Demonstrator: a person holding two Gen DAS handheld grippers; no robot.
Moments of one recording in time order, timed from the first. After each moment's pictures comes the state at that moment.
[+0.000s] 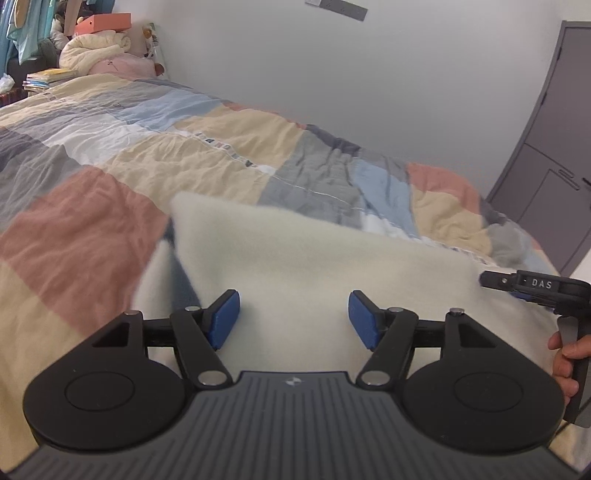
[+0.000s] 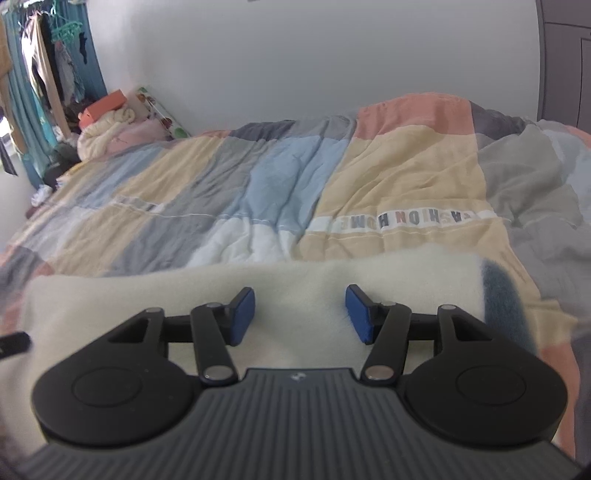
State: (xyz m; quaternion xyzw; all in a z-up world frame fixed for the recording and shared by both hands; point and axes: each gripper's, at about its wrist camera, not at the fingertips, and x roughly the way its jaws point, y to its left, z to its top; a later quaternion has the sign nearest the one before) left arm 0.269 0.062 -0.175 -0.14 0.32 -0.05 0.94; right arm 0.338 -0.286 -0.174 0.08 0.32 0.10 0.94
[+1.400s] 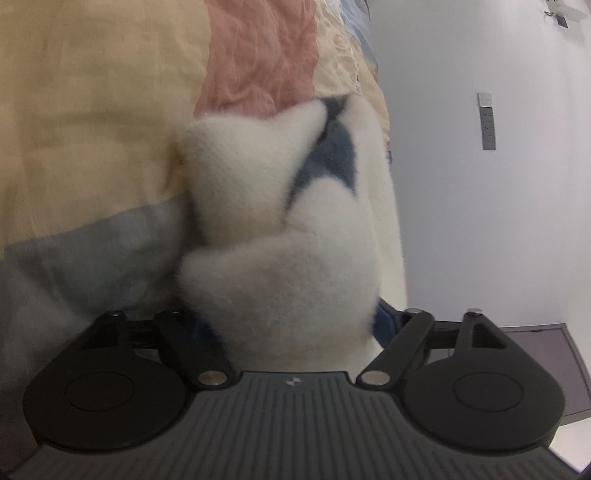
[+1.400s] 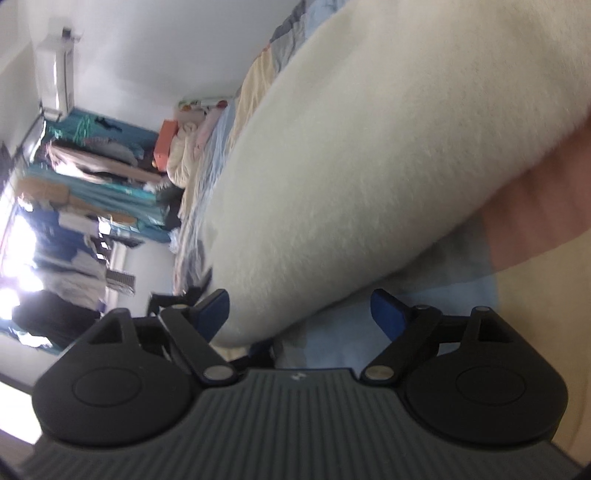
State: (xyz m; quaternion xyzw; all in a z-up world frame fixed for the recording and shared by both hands) left arm 0.197 0.135 -0.278 -0.62 0.32 -0.01 0.71; right arm 0.234 -0.239 -0.237 0.44 0.43 0.21 0.76
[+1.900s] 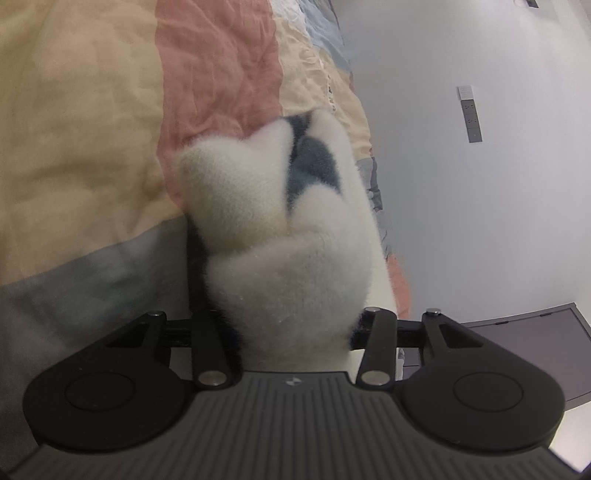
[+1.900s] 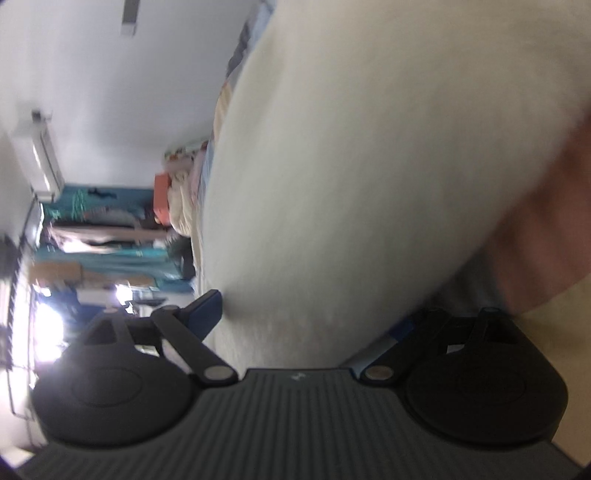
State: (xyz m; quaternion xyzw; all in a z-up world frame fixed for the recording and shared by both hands) left arm 0.202 0.139 -0.256 -0.58 0.30 -0.01 0.75; right arm 0.256 -0.261 -0.268 0.56 0.41 0.16 0.70
